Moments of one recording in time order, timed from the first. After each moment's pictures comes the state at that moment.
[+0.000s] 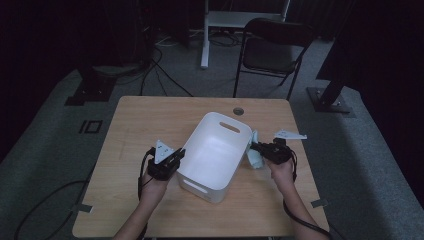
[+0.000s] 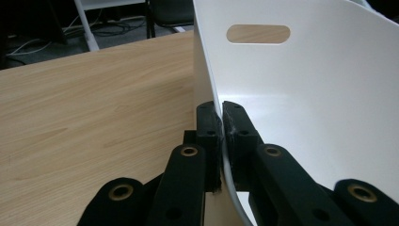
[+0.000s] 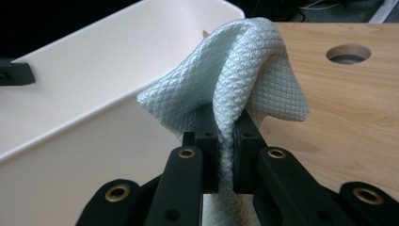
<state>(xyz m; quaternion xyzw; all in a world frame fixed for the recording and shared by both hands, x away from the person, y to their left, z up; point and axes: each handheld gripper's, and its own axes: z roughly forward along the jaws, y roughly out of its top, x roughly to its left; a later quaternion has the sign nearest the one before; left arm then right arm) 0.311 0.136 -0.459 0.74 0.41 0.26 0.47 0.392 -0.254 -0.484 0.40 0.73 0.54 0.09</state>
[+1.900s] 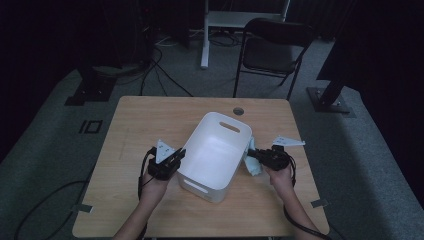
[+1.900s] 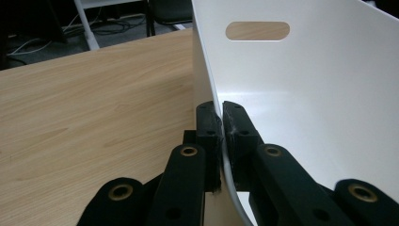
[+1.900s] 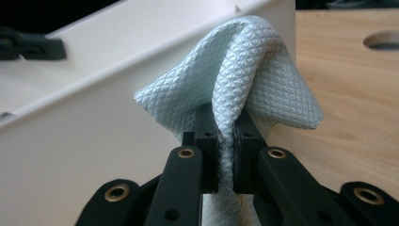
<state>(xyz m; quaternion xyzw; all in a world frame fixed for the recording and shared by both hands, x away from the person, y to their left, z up) 0.312 0.135 -0.458 0.74 0.41 0.26 0.46 0.378 -0.250 -0.497 0.37 0.74 0.55 0.07</state>
